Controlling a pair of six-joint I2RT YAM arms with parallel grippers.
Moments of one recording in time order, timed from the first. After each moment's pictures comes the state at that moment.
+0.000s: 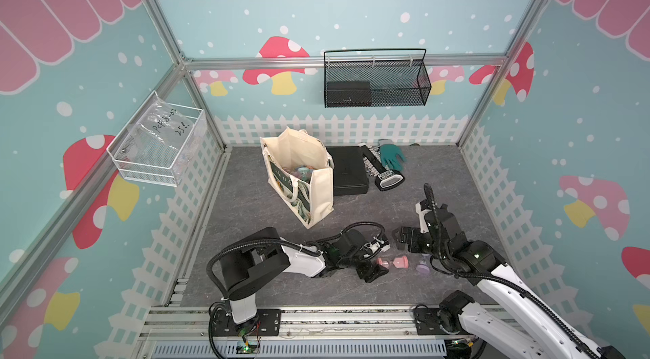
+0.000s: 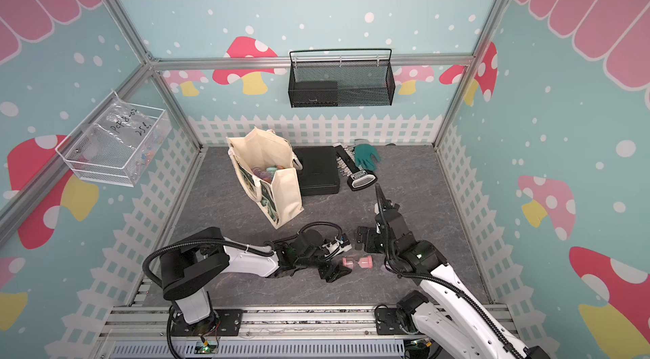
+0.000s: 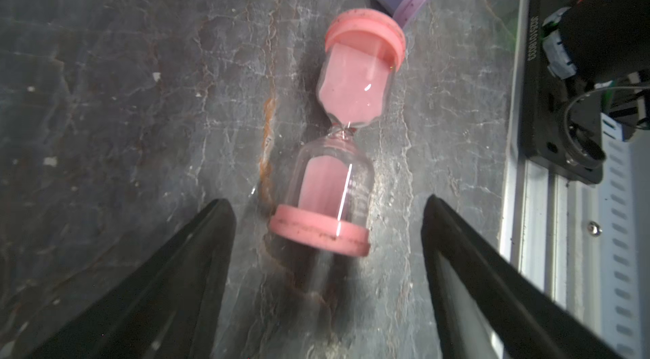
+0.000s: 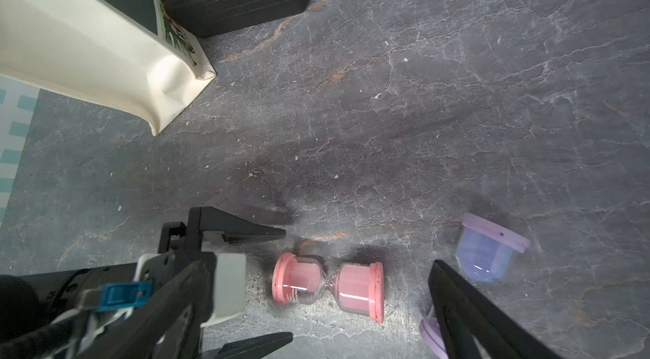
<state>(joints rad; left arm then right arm) -1.07 1.83 0.77 0.45 0.29 -0.11 0.54 0.76 0.70 -0.76 0.05 0.54</state>
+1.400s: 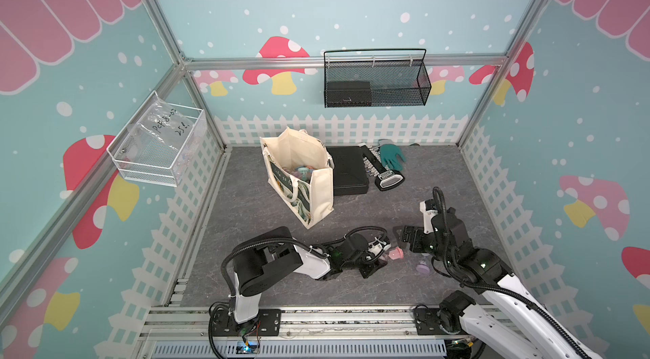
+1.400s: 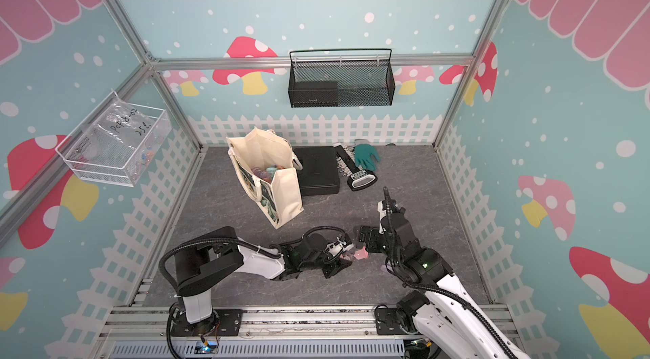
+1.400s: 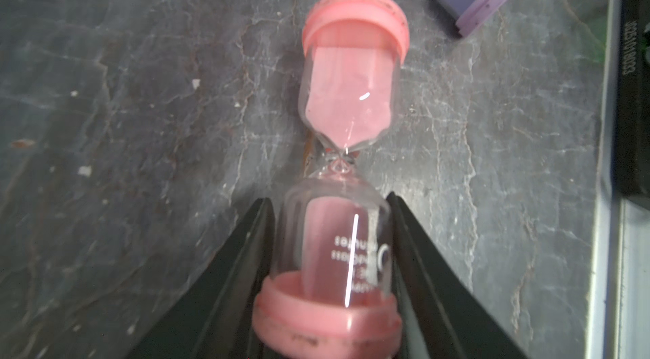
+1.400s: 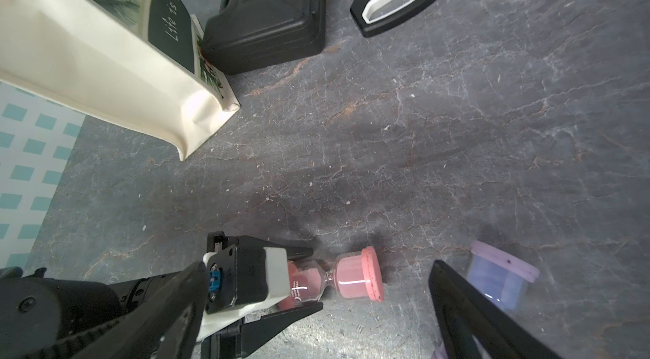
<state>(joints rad) -1.09 1.88 0.76 0.54 0.15 -0.11 0.54 0.66 0.66 -0.66 0.06 0.53</state>
